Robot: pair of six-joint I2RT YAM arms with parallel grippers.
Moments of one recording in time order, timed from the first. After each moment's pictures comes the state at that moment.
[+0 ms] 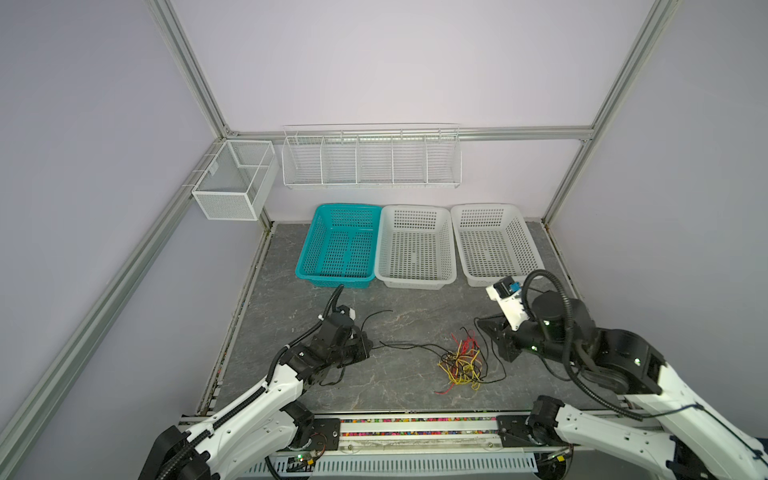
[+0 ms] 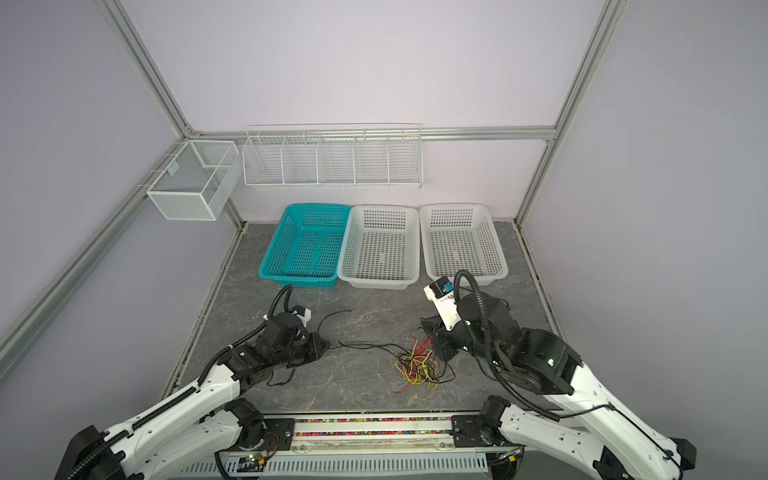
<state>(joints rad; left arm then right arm) -0.67 0.88 0.45 -0.38 0.17 -0.85 0.92 0.80 1.09 -0.98 0.06 0.30</state>
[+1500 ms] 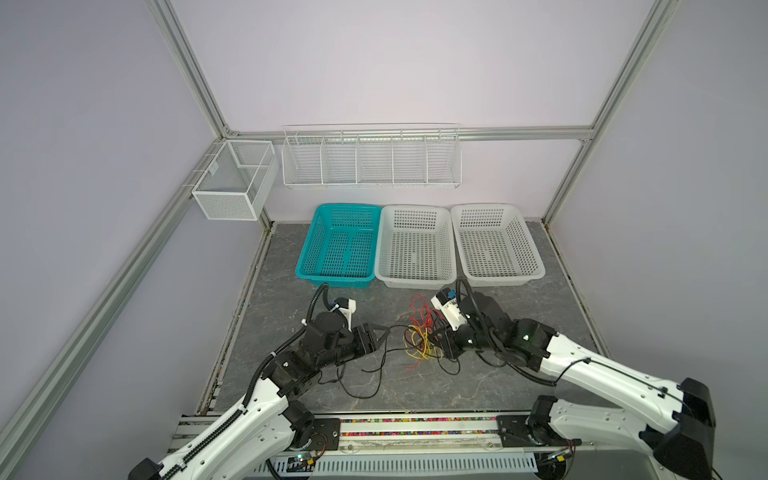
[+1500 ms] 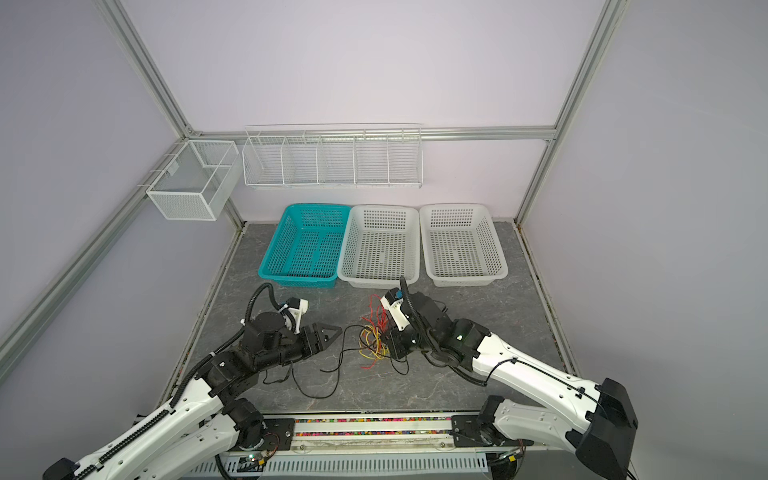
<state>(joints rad) -0.74 0.72 0.51 -0.30 0.27 -0.99 0.92 1.11 0.89 -0.50 -0.20 0.47</state>
